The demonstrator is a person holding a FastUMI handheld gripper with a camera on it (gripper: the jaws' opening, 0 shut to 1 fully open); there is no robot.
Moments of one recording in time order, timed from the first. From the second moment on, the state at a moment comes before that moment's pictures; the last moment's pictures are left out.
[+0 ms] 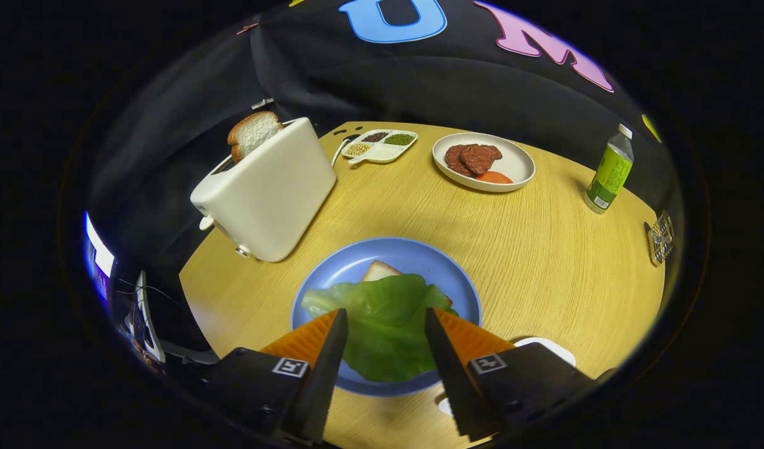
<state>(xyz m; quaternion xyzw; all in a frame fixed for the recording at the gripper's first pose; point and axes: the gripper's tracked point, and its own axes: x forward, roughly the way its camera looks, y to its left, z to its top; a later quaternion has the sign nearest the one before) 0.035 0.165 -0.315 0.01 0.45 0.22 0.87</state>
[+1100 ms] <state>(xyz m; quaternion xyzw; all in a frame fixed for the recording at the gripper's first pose) 0.104 0.224 -0.177 0.01 0.34 0.24 0.91</state>
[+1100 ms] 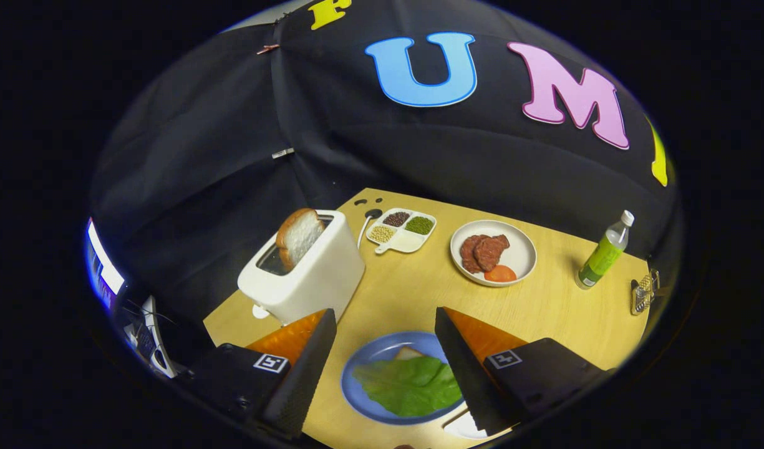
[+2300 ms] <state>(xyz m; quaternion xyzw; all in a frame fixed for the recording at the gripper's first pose) 0.184 0.403 -0.195 -0.05 0.34 0.27 0.90</state>
